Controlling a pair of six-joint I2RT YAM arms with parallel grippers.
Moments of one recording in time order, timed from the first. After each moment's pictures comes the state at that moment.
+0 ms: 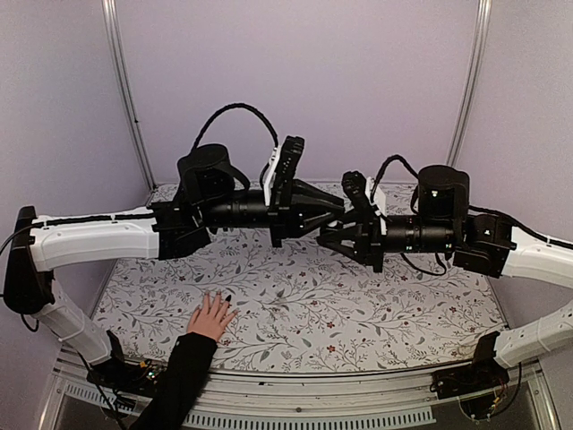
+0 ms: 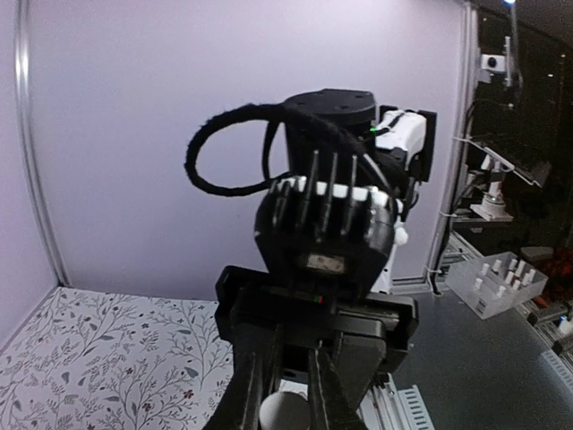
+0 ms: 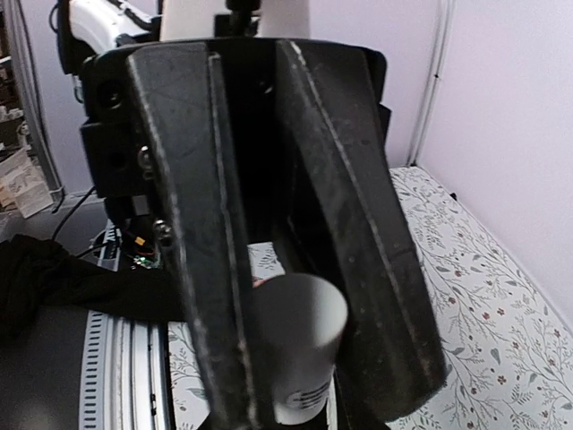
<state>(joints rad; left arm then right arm) -1.01 1.53 1.19 0.42 0.54 -0.08 1.01 1.16 0.99 -0.05 -0.27 -0.12</state>
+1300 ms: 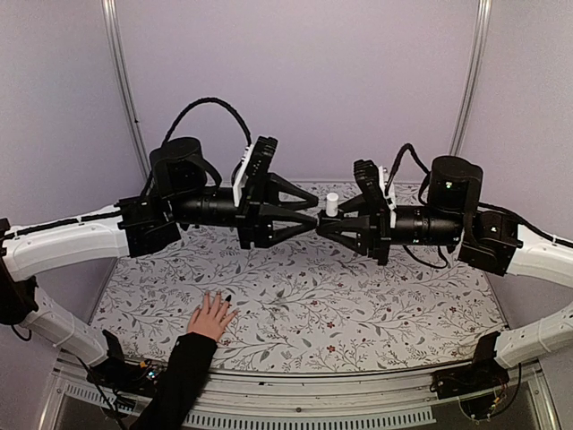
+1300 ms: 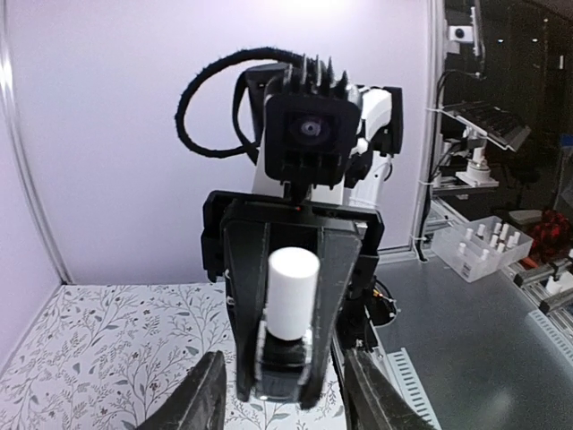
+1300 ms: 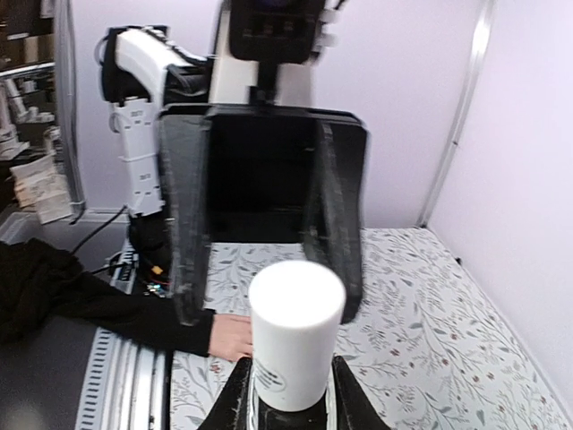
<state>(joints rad) -0.97 1.38 1.16 0.24 0.68 0.03 1.01 1.13 1.01 0.02 -0.43 -0.19</state>
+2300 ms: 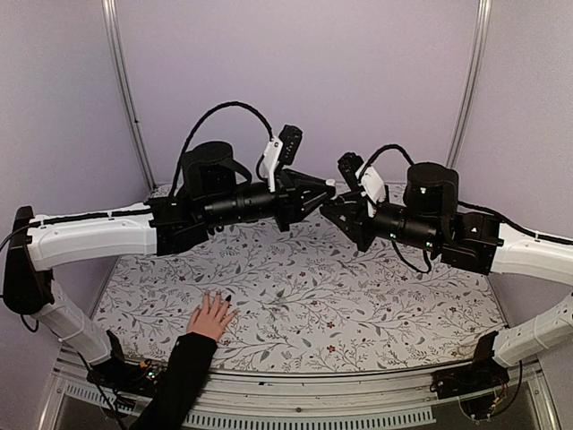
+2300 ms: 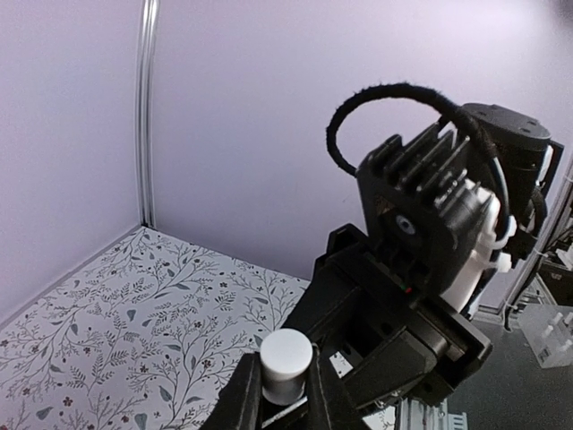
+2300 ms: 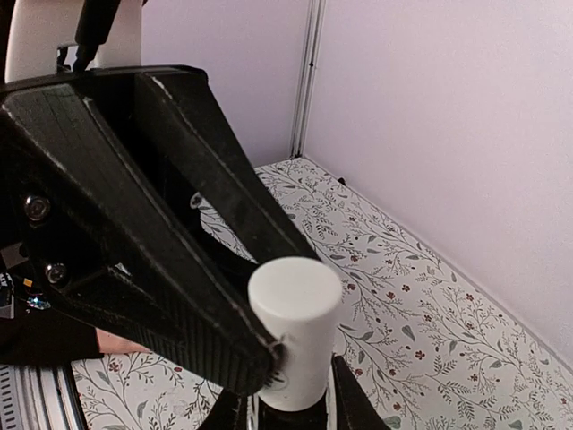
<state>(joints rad) -1.01 1.52 1.22 0.30 0.25 -0.15 1.01 1.22 1.01 0.02 0.07 -0.10</state>
